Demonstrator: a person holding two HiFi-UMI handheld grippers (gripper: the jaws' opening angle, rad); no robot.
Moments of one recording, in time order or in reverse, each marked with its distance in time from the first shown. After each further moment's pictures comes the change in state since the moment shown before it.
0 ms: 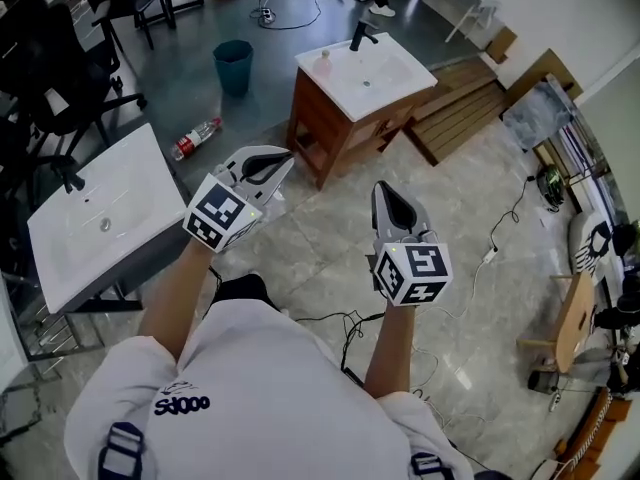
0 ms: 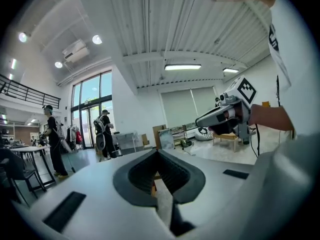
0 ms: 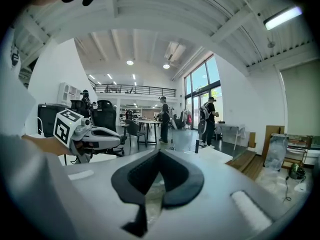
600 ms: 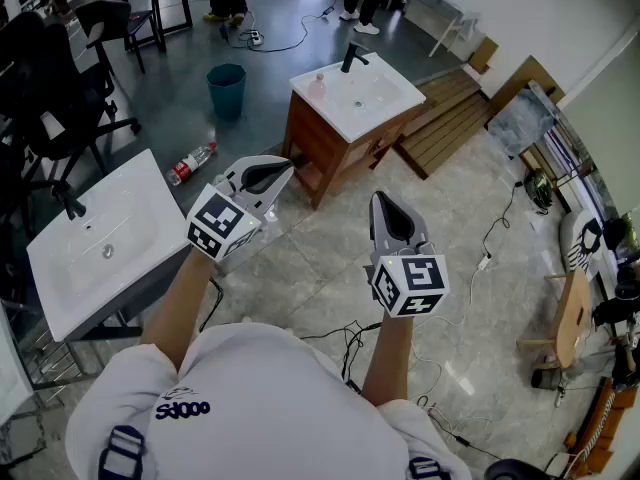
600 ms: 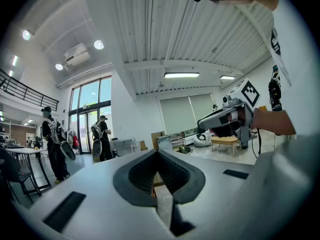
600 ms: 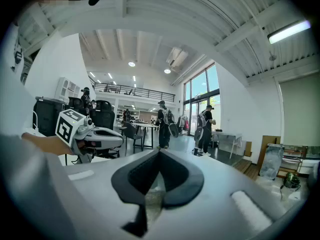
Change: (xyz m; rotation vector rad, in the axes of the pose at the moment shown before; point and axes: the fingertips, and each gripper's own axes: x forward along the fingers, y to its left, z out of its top) left arm -0.022 0.032 0.019 -0.005 -0.073 -0.031; right arm 0.008 0.035 0.033 -0.057 -0.045 -0.050
